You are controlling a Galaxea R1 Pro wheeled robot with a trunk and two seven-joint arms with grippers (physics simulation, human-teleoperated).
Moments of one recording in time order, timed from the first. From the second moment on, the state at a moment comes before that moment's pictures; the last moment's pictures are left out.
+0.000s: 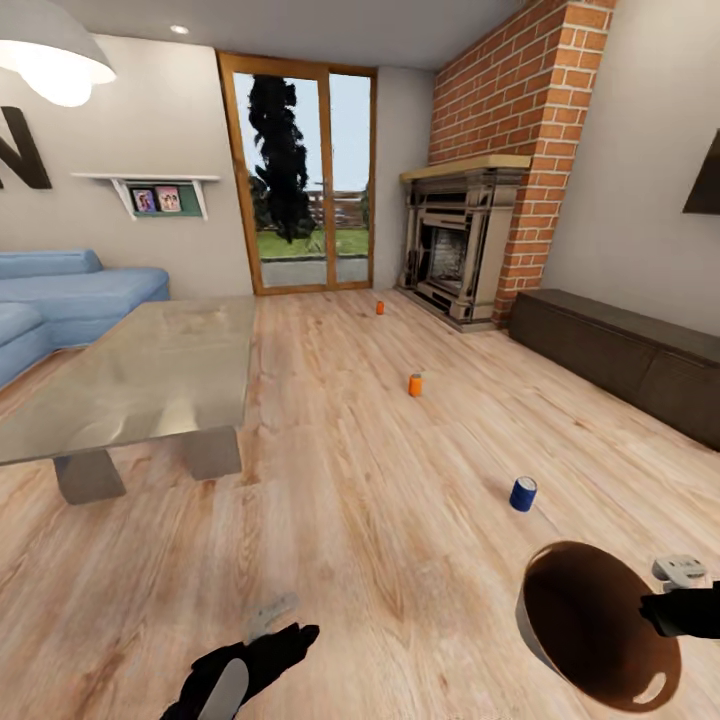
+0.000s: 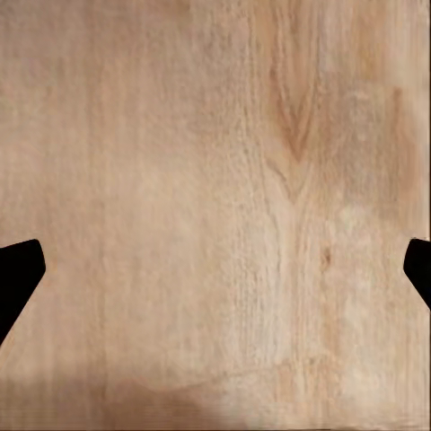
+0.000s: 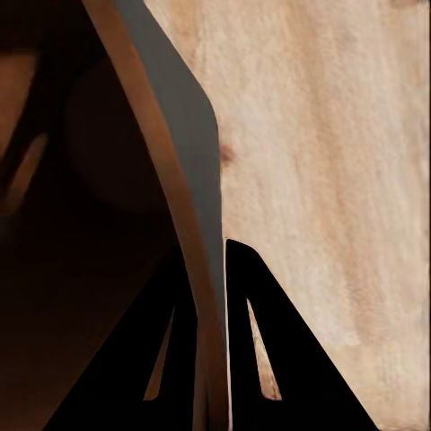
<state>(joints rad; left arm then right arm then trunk) -0.19 -0.04 -0.20 -1.12 0.71 0.55 0.26 -0.35 -0.58 -0.16 -1.03 0.16 0.82 0.73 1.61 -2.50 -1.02</state>
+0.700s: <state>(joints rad) -0.43 -0.14 -0.42 -0.97 0.72 0.62 0.41 -0.36 -0.59 -0.22 -1.01 0.14 0.66 0.68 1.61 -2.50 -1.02</state>
